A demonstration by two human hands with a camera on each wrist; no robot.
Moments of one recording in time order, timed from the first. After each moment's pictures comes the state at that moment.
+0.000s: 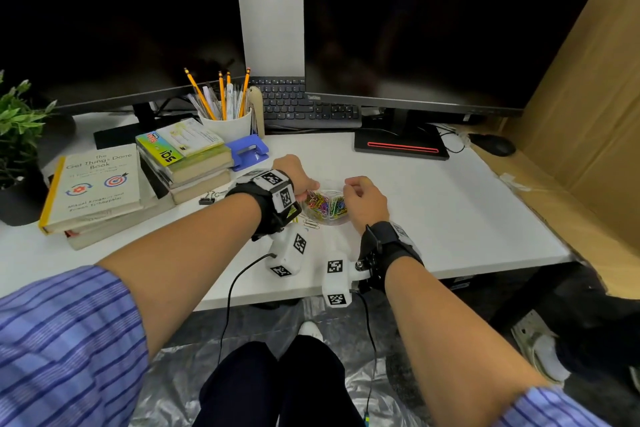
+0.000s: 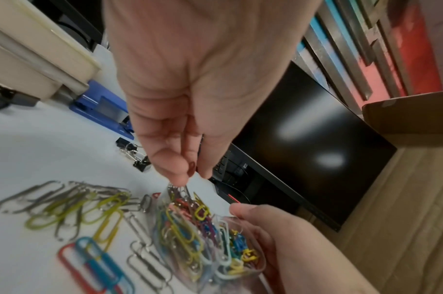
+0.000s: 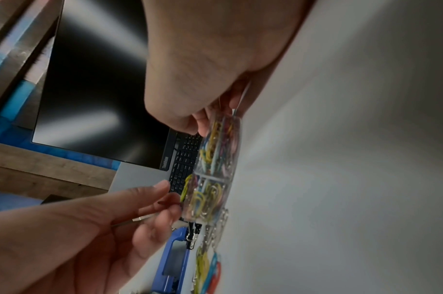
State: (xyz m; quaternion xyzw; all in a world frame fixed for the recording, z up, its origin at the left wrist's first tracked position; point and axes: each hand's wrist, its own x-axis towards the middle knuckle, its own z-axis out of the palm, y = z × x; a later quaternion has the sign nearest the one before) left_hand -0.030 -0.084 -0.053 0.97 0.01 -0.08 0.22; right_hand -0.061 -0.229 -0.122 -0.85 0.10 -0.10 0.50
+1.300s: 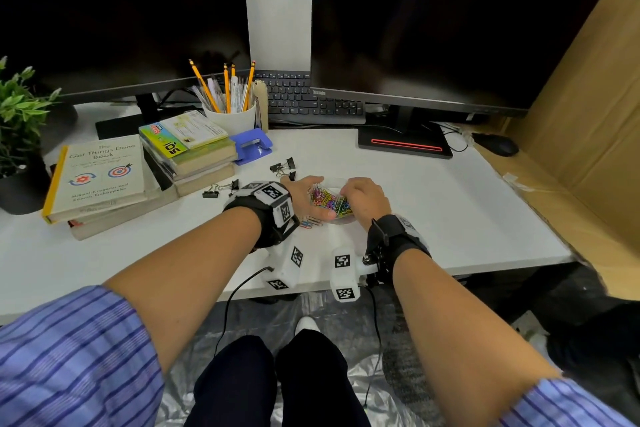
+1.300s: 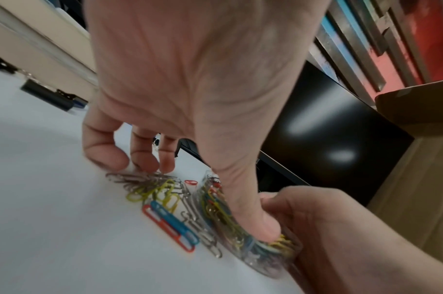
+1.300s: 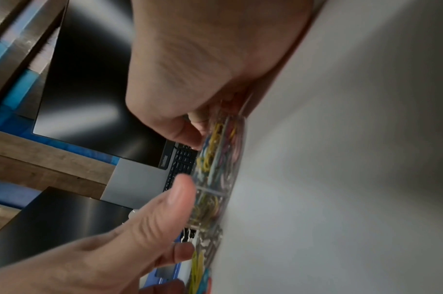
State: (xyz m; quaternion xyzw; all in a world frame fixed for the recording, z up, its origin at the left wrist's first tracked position) left_hand -0.057 -0.069 -0.080 0.96 -0.07 -0.17 0.18; right_hand -0.062 -0.225 -0.112 -0.89 0.09 -0.04 0.45
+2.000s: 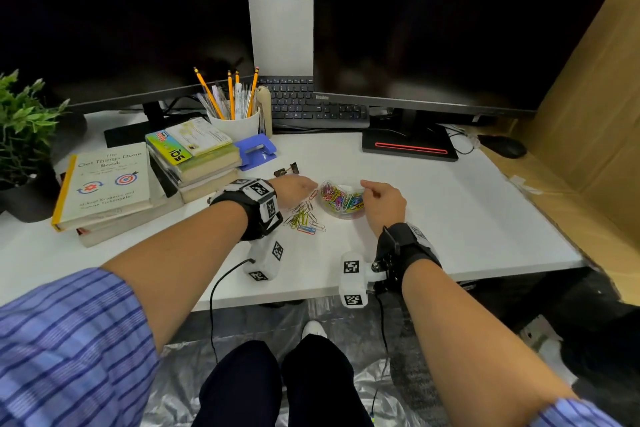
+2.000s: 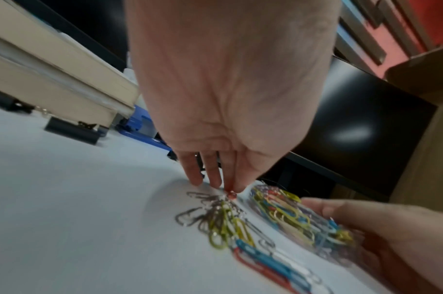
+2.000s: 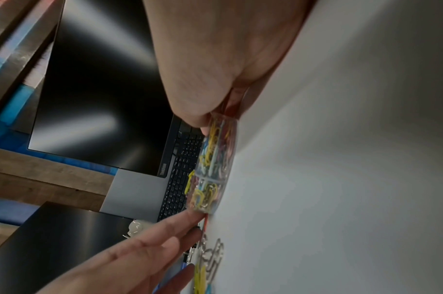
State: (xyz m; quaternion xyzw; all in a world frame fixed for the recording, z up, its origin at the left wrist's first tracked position) left_hand -0.042 -0.058 -0.061 0.96 -0.14 -0.18 0.17; right_hand -0.061 -0.242 -0.124 -0.84 0.11 -0.15 0.51
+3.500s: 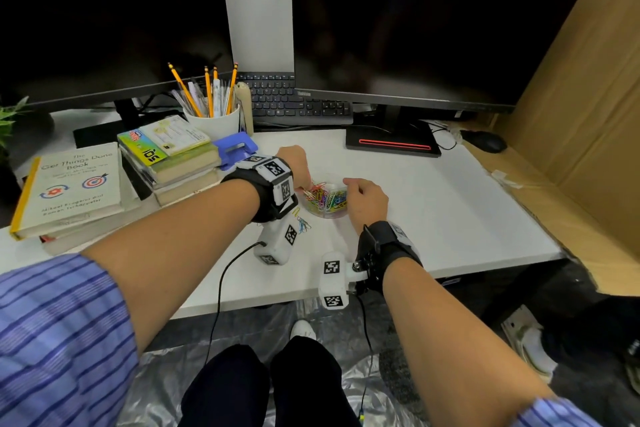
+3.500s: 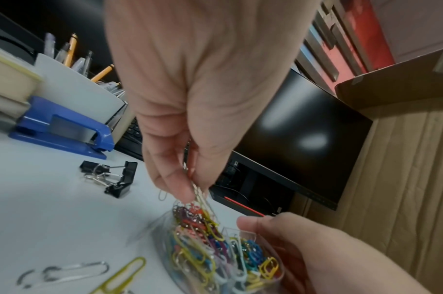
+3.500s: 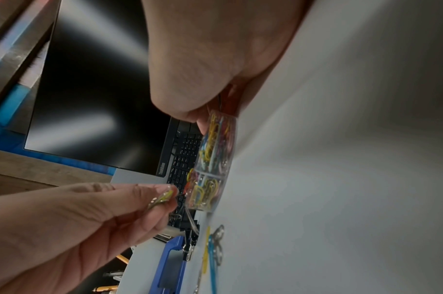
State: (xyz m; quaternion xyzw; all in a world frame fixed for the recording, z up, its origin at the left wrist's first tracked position) left_hand -0.022 -0.099 -0.041 0.98 -0.09 -0.09 0.18; right_hand -0.066 -0.235 -0.114 -0.83 0.13 -0.14 0.52
